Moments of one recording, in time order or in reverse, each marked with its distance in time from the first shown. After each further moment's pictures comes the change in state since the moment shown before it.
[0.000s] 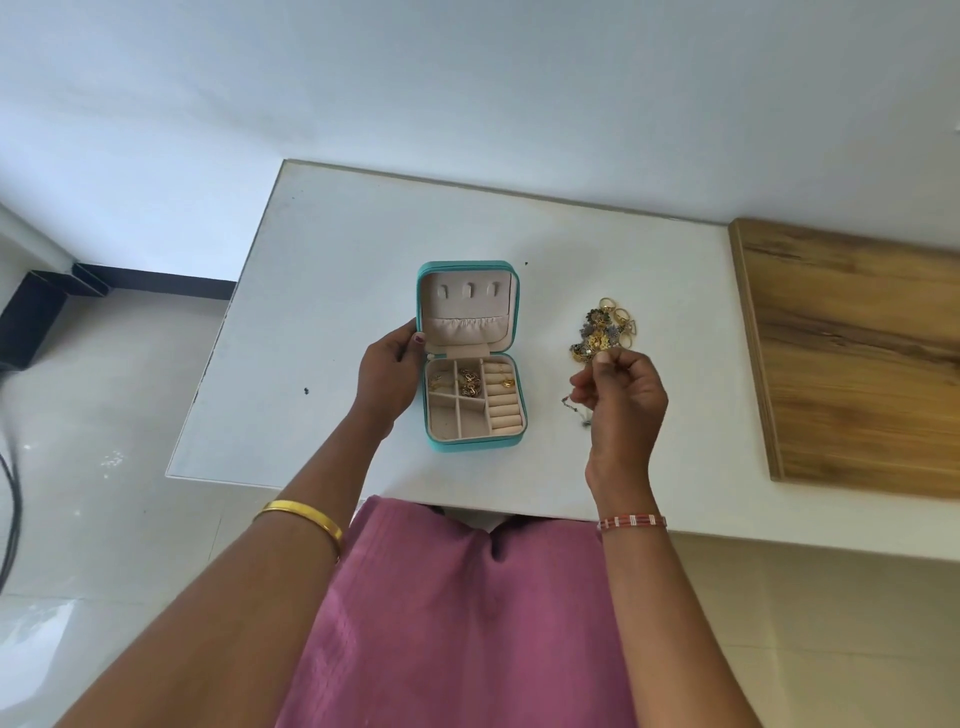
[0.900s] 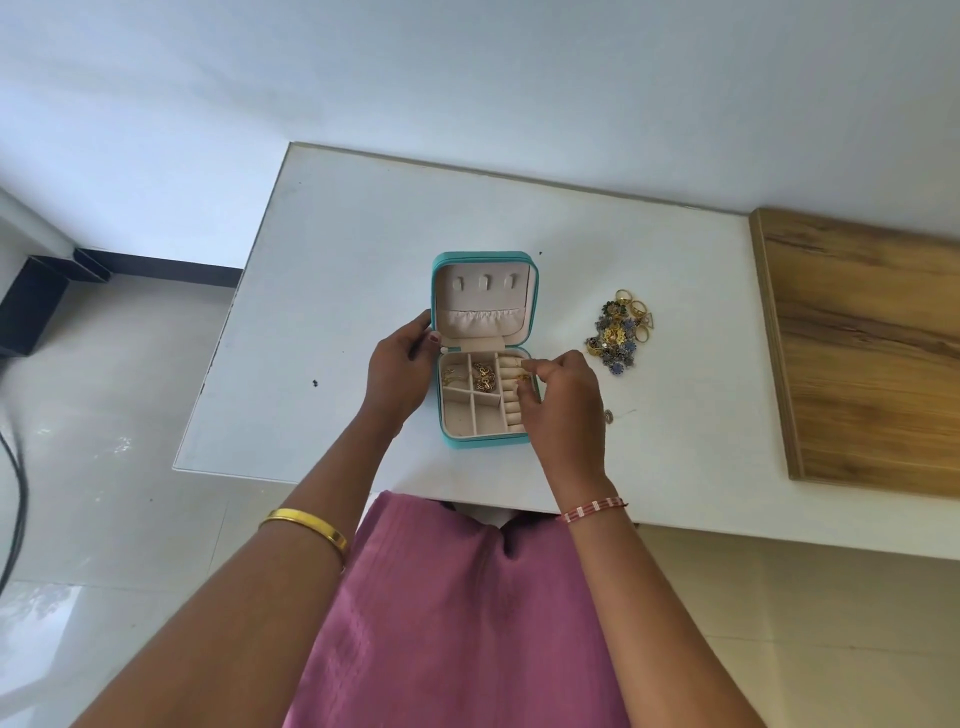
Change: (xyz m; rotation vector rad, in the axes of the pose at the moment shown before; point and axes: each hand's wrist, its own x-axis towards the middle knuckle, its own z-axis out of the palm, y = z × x) left_hand -0.003 -0.004 -0.002 -0.045 -0.032 0.015; right_hand -0.006 0.037 0.027 -1.040 -0.319 -0.414
